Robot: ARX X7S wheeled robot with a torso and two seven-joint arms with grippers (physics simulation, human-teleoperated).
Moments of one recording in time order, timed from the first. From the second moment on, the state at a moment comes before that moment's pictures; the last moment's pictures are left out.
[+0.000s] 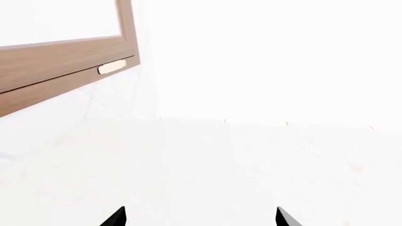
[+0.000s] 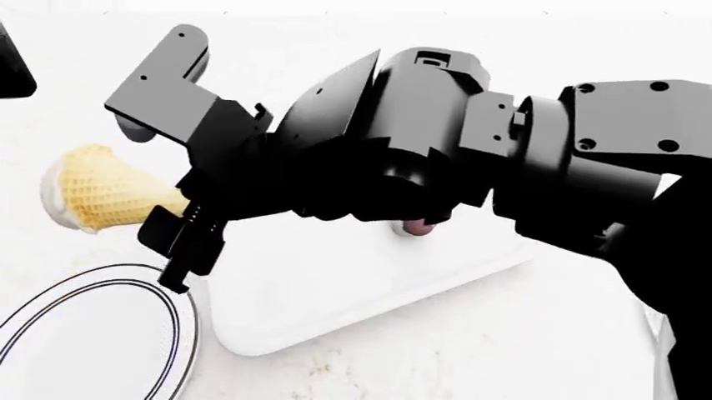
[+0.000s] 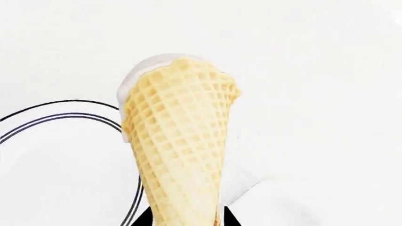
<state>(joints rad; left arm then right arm) -1.57 -1.14 0.49 0.45 -2.12 -0.93 -1.34 1.90 0.06 -1.59 0.24 1.59 0.62 -0.02</state>
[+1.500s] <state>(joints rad) -1.55 -1.08 0.53 0.44 -2.06 -0.90 -1.31 1.81 0.37 -1.69 0.22 1.57 0.72 0.05</state>
